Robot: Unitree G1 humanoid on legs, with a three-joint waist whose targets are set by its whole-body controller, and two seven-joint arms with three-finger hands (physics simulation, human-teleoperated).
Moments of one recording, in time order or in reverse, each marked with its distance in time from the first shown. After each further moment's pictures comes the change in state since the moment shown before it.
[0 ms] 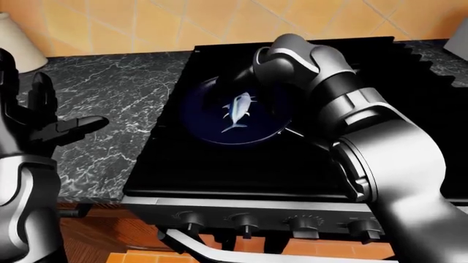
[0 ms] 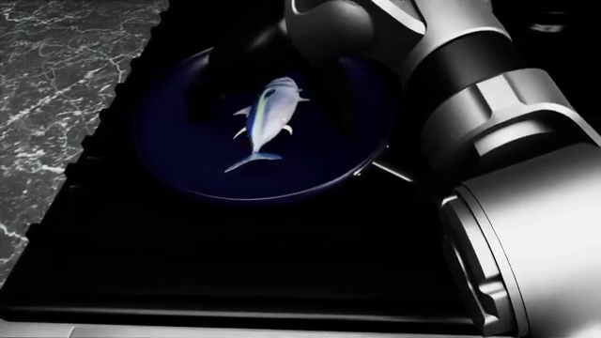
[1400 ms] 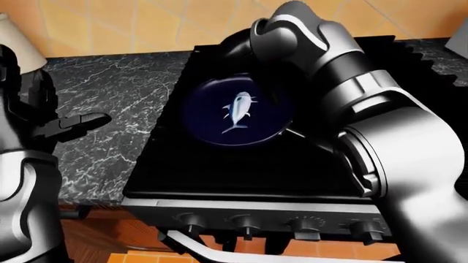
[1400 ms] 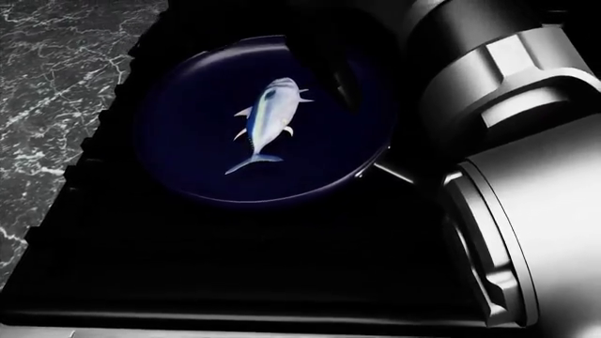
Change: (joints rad) left arm -0.026 0.007 -0.013 0.013 0.039 0.015 0.006; right arm -0.094 -0.001 -0.014 -0.006 0.140 0.042 0.110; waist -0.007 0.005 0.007
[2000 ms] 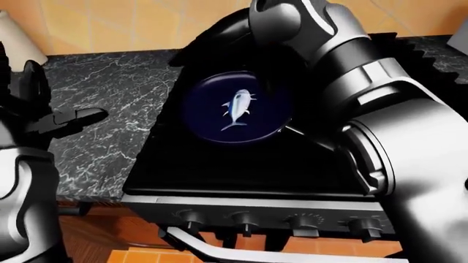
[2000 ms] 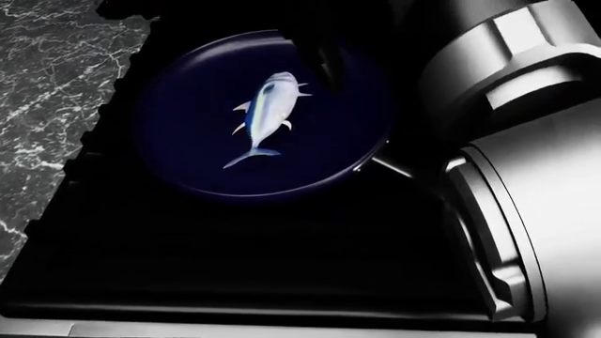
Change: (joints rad) left arm -0.010 0.008 -0.002 -0.031 -0.009 -0.018 0.020; right arm -0.058 0.000 -0.007 0.005 0.104 0.055 0.027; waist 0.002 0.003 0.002
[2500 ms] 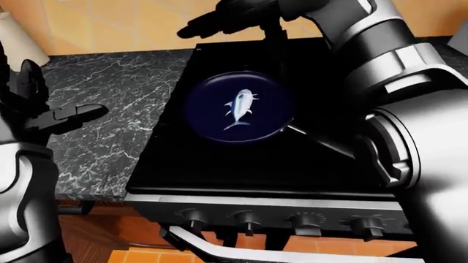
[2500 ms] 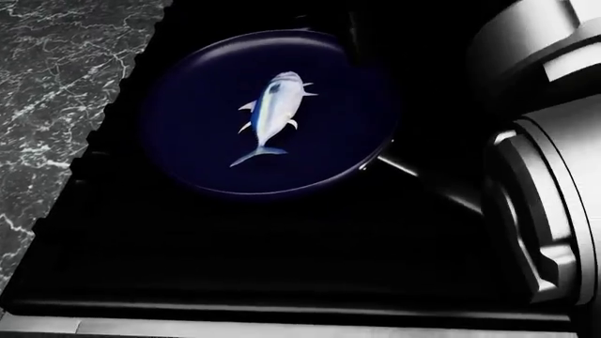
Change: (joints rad) left arm -0.028 0.019 -0.010 0.035 0.035 0.014 0.017; right arm -0.031 -0.080 -0.014 -0.016 0.173 0.105 0.110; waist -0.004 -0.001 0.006
